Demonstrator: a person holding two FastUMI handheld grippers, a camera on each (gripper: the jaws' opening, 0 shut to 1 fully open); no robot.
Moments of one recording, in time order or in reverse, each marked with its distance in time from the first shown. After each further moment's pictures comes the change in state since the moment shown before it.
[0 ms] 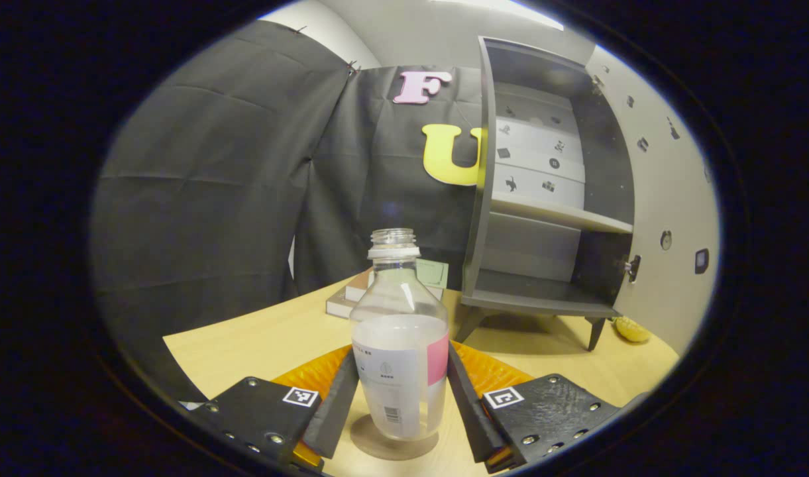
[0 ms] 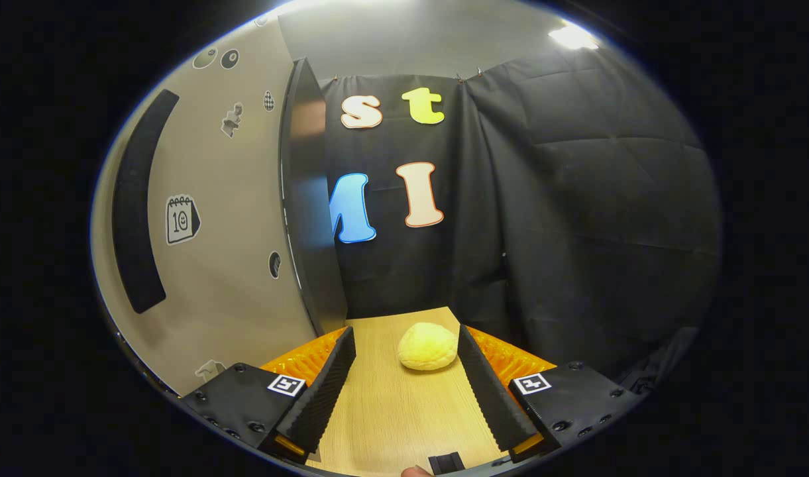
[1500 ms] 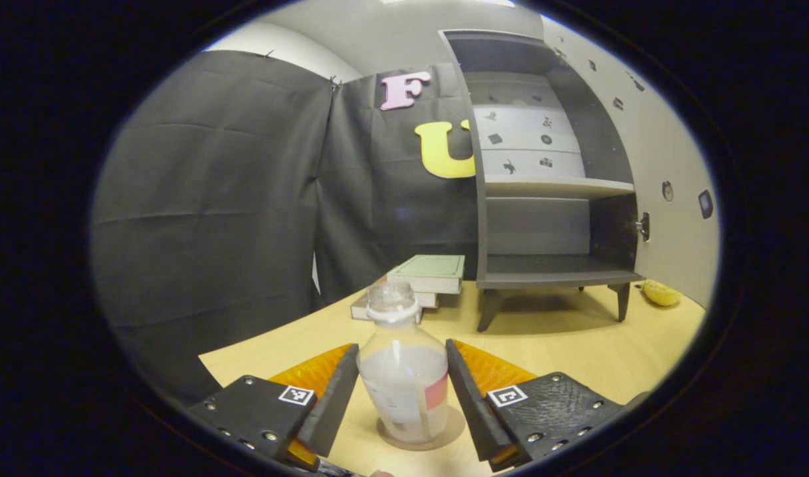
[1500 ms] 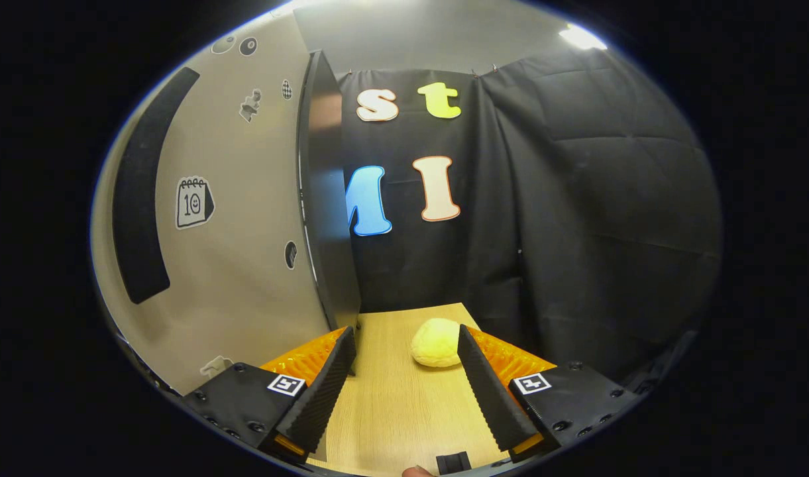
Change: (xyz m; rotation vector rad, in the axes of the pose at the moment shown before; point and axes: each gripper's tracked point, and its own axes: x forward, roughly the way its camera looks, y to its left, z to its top) left arm -0.020 -0.003 0.013 0.141 -0.056 0.085; right arm 0.007 0.018 -0.005 -0.007 0.014 0.058
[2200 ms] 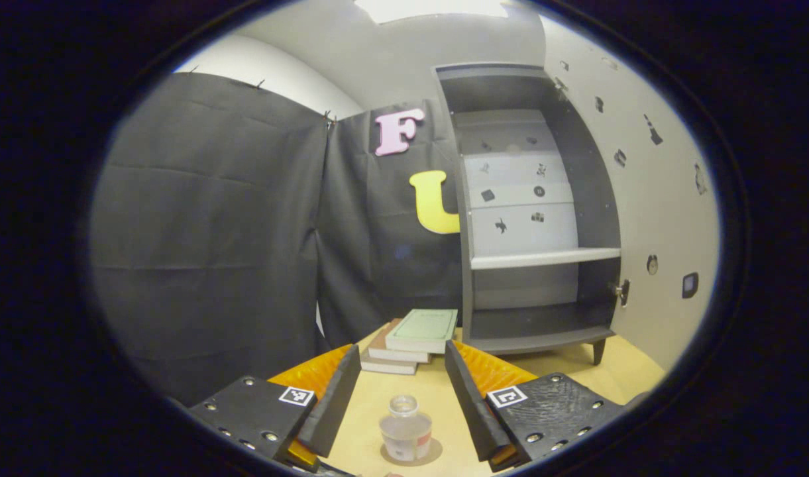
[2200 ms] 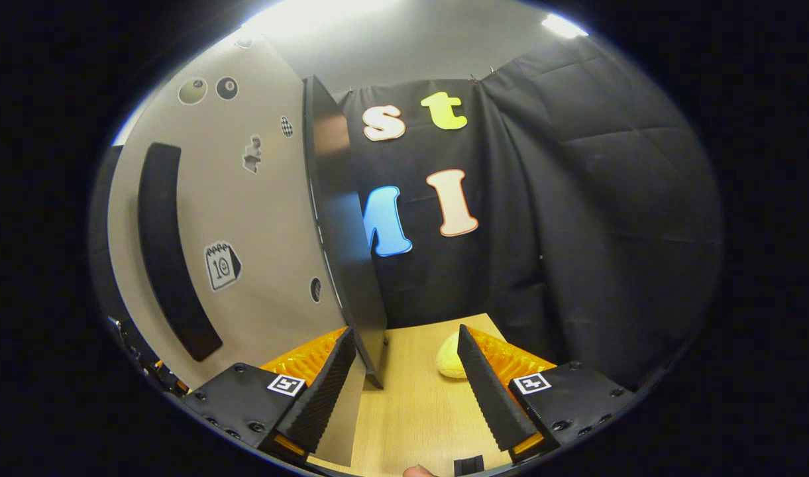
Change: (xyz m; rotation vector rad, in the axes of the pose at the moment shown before) left arm -0.055 -0.012 0.168 0.047 -0.157 0.019; right arm -0.019 0.011 0.060 0.071 -0.075 0.137
